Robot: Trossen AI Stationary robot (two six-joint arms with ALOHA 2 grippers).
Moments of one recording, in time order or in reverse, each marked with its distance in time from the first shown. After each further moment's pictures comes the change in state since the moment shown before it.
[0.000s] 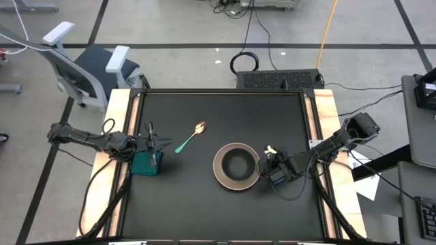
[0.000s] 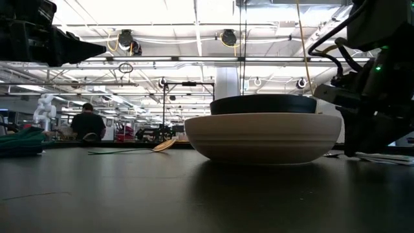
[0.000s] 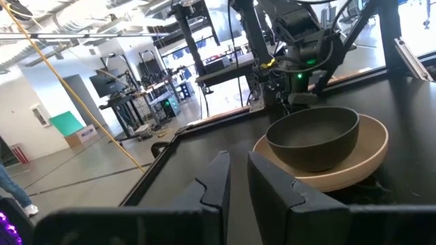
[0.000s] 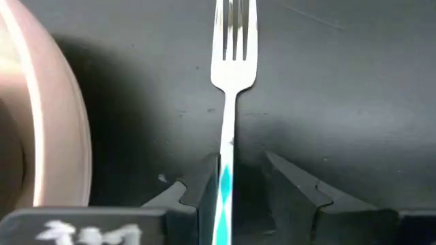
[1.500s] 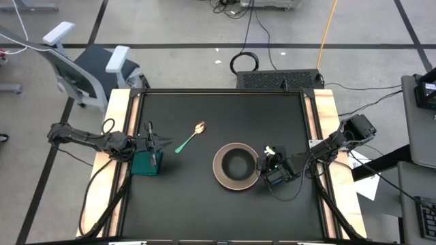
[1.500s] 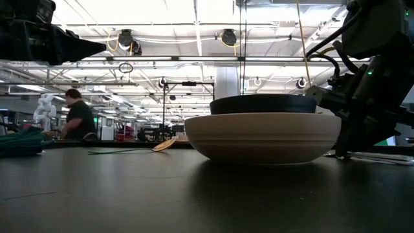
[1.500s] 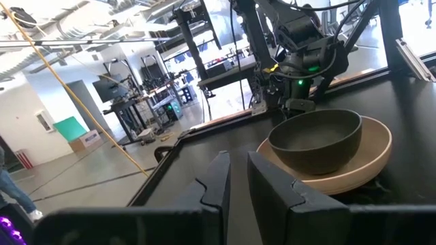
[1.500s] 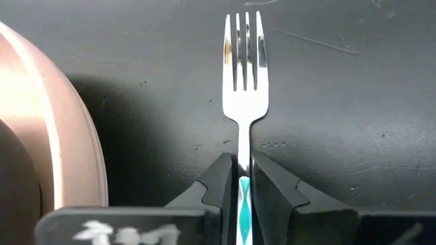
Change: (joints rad) left arm 0.000 0.000 0.000 0.016 0.000 0.024; right arm -0.010 0.063 0.002 0.078 0.081 0.071
